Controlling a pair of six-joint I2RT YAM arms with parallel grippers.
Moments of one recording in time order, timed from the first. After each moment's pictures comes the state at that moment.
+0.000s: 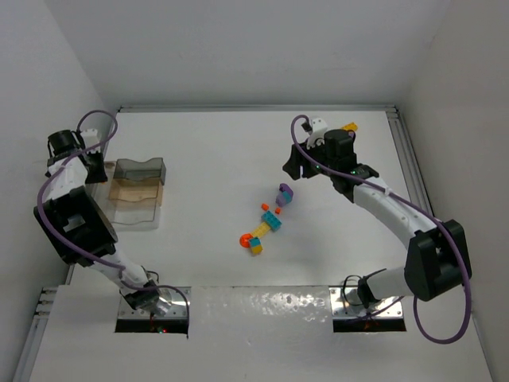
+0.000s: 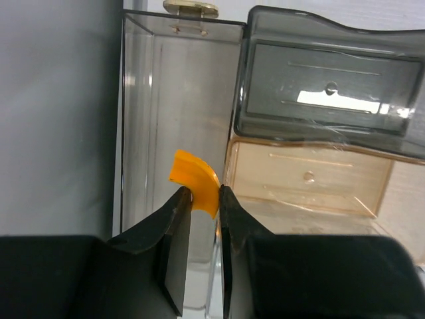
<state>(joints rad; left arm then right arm) 0.57 1.65 1.25 -0.56 0.17 0.35 0.37 1.40 0.94 -0.04 -0.26 0.12</state>
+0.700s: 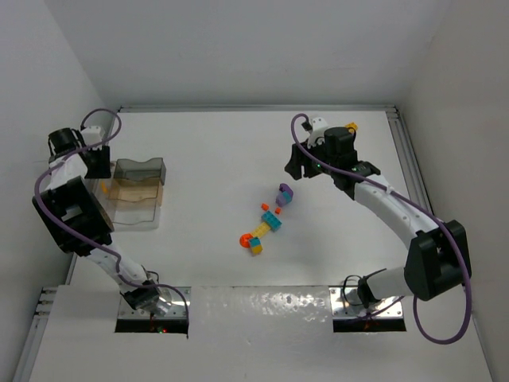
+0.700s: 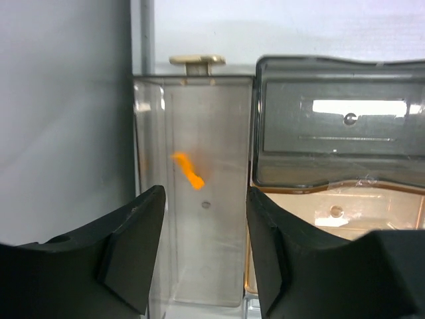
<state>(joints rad) 0.58 1.77 1.29 -0.45 0.22 0.47 0.37 1.40 0.98 -0.13 -0.24 0.09</state>
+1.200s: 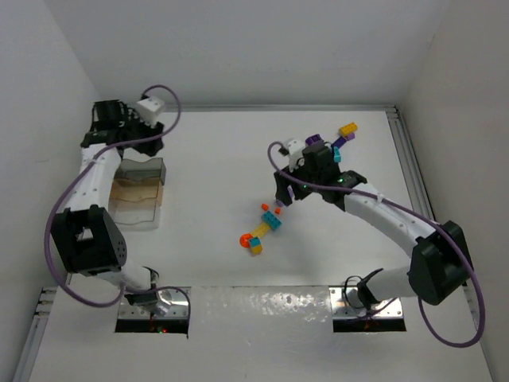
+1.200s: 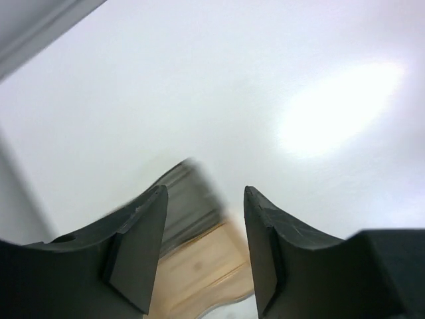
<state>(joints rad) 0.26 1.56 1.37 -0.57 0.43 0.56 0.50 1.38 0.96 -0.29 -0.17 0.02</state>
